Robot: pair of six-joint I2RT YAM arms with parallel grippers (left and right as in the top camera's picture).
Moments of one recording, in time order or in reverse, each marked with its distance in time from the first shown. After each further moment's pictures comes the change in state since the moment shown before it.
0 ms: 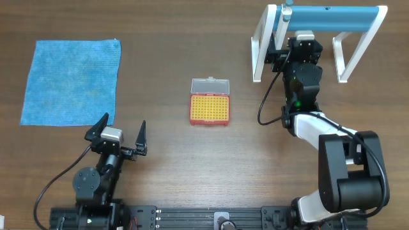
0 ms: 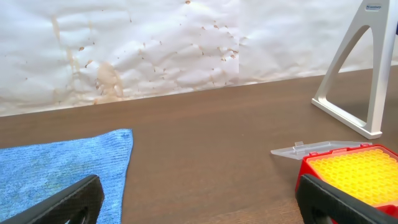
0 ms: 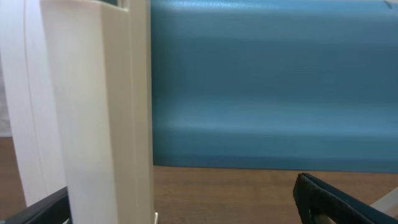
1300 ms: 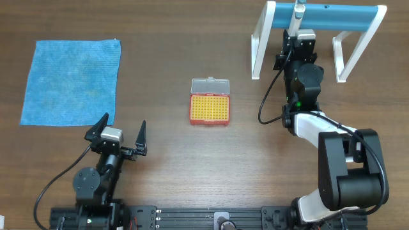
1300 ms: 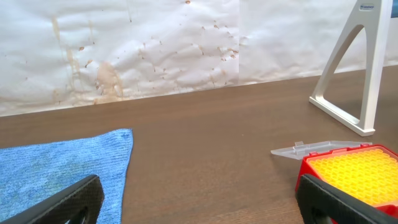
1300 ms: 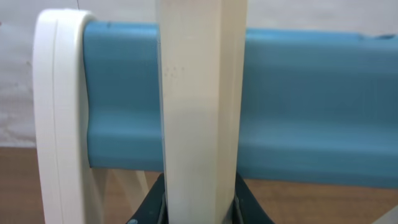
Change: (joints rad) left arm 0.000 0.000 0.000 0.000 0.000 0.000; right arm -0.008 0.013 0.002 0.070 -0.016 -0.012
